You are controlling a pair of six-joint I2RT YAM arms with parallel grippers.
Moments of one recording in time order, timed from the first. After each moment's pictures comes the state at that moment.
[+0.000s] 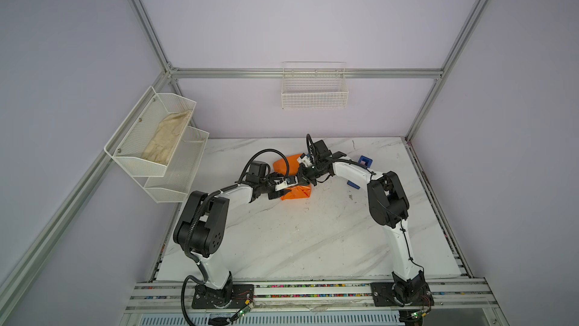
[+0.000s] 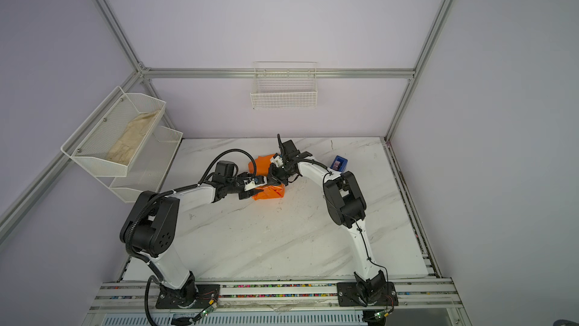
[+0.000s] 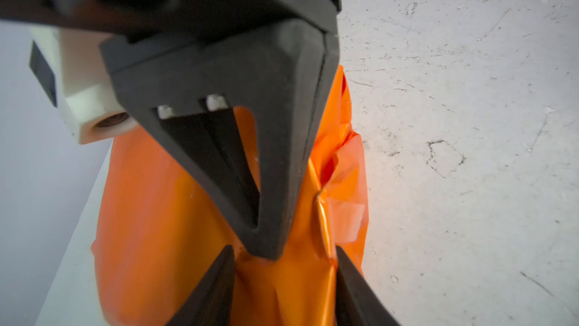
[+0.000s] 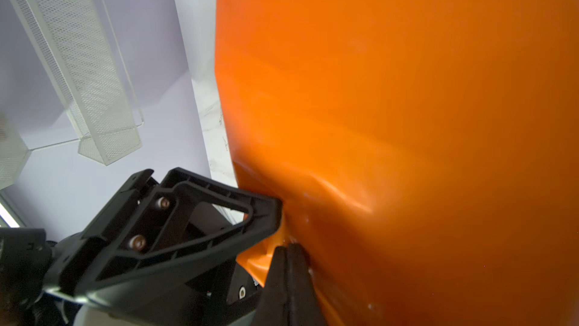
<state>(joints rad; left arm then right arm) -0.28 1.77 0.99 0.00 0.56 1.03 0.55 2.26 1.85 -0.58 -0.75 0.72</state>
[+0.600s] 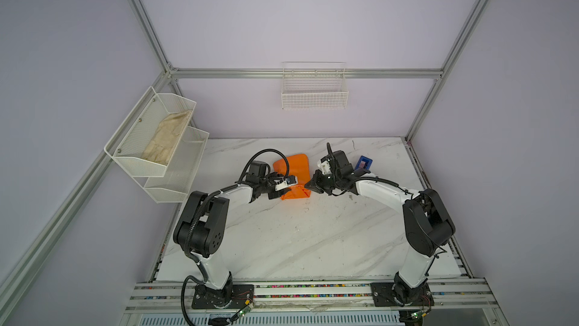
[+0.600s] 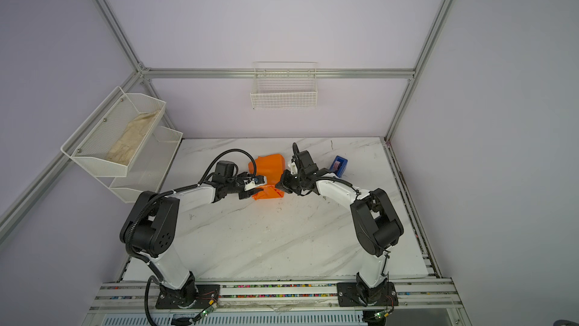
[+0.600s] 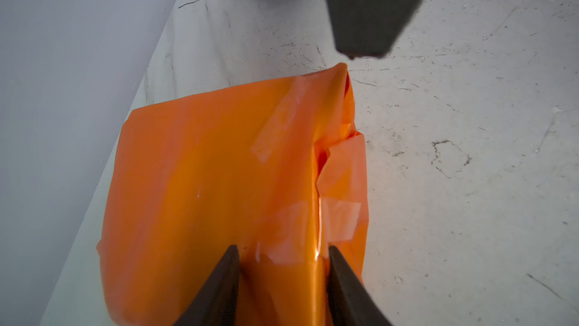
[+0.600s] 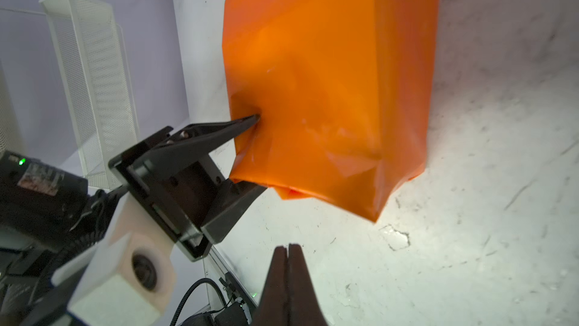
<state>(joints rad) -0.28 1.77 0.99 0.00 0.55 1.03 0.59 1.78 1.21 -0.19 -0.52 0.94</state>
